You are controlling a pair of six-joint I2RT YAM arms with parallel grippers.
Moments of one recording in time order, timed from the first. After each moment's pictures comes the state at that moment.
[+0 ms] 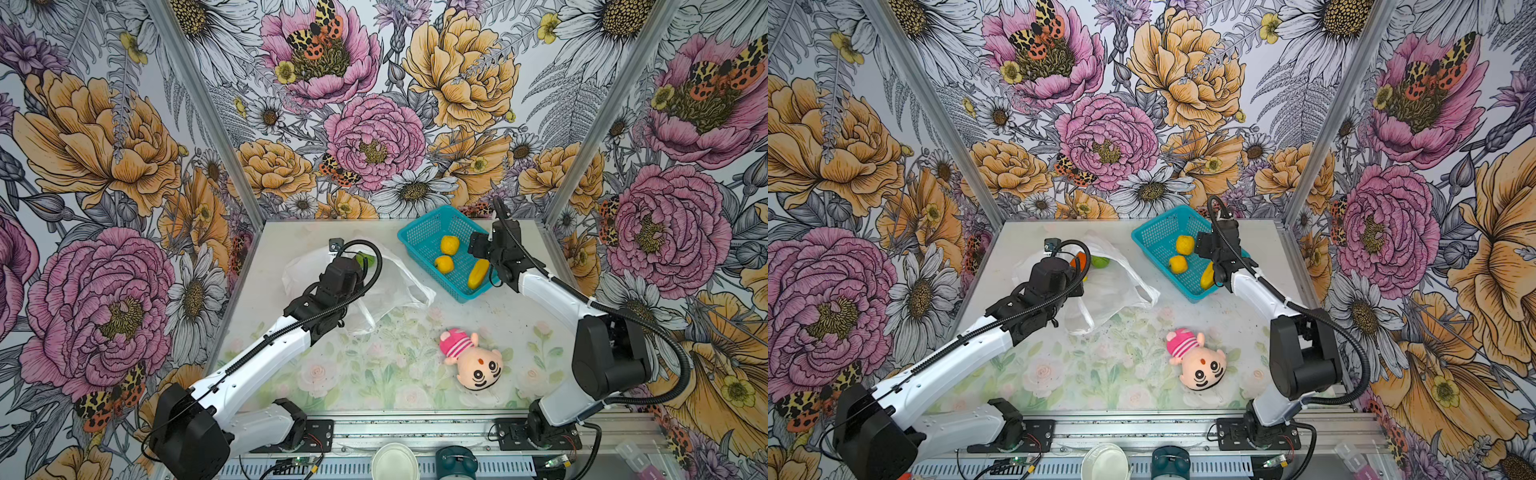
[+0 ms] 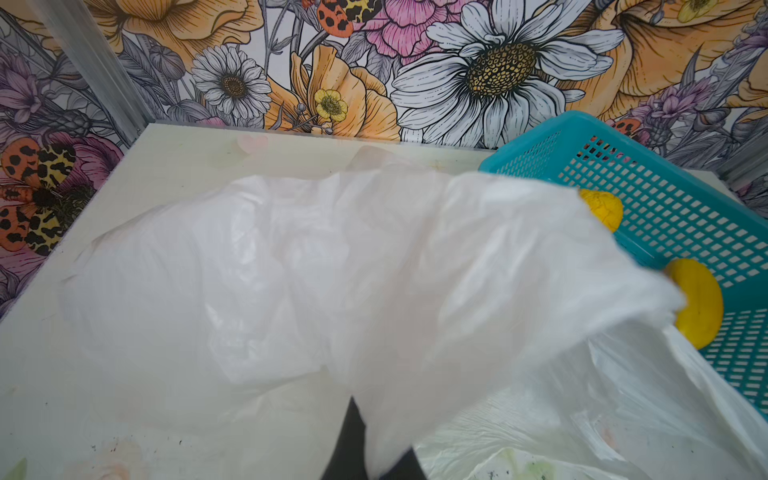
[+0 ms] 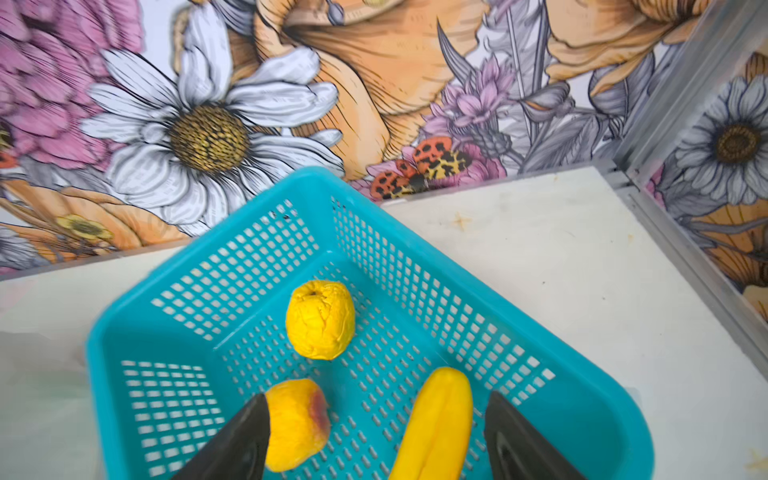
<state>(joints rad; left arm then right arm) -0.60 1.16 0.94 -0.32 -0.50 -0.40 0.25 1.56 1.15 -0.06 0.18 0.29</state>
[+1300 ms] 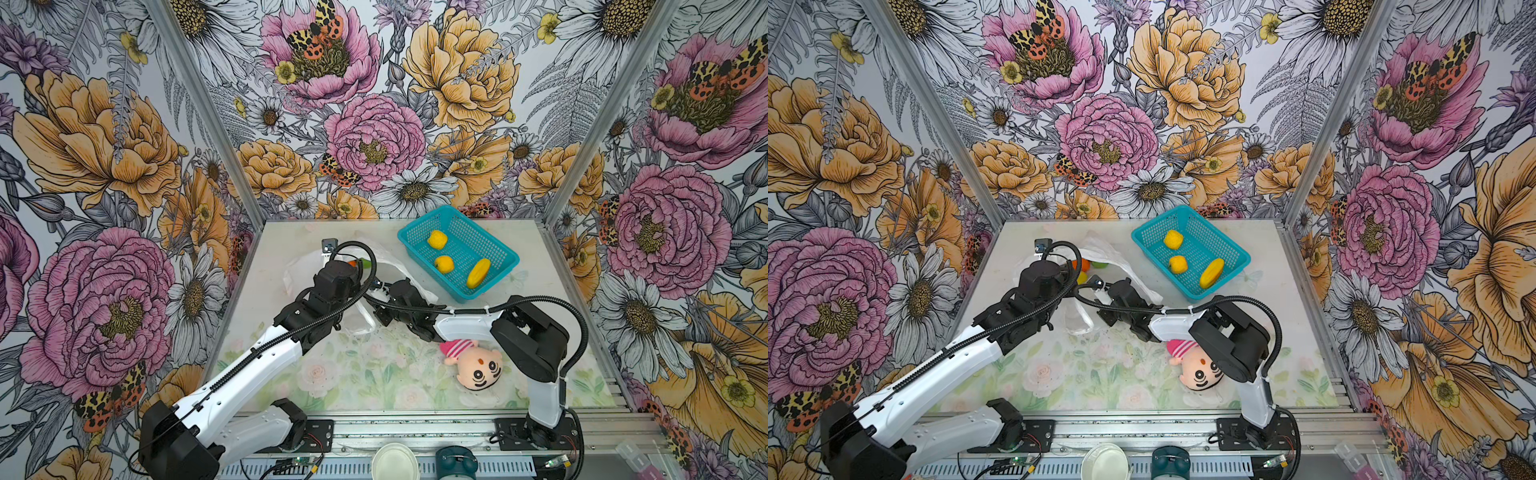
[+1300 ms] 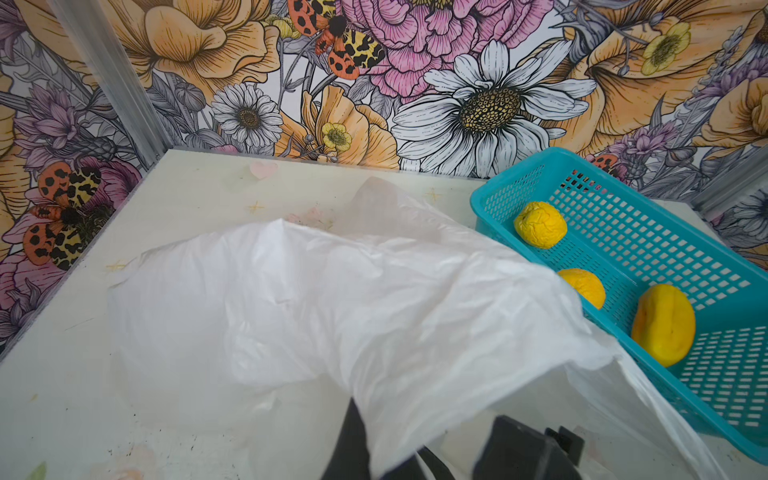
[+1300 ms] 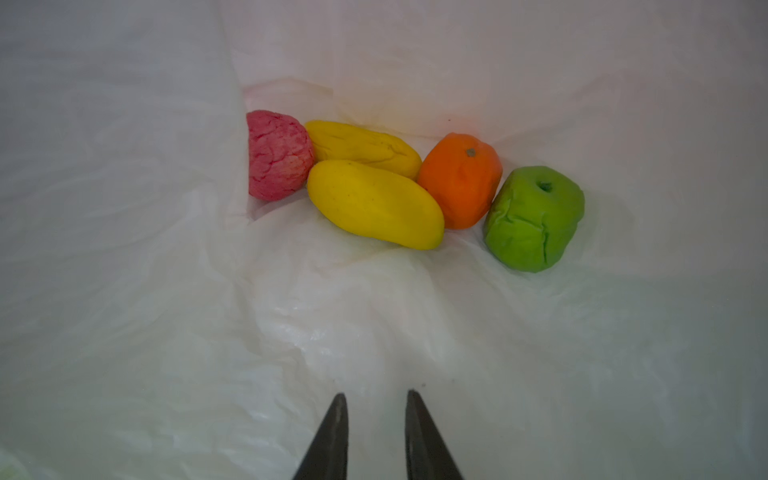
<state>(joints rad) -0.63 1.07 0.92 -0.32 -0.55 -0.39 0.88 1.98 1.13 0.36 0.04 -0.12</state>
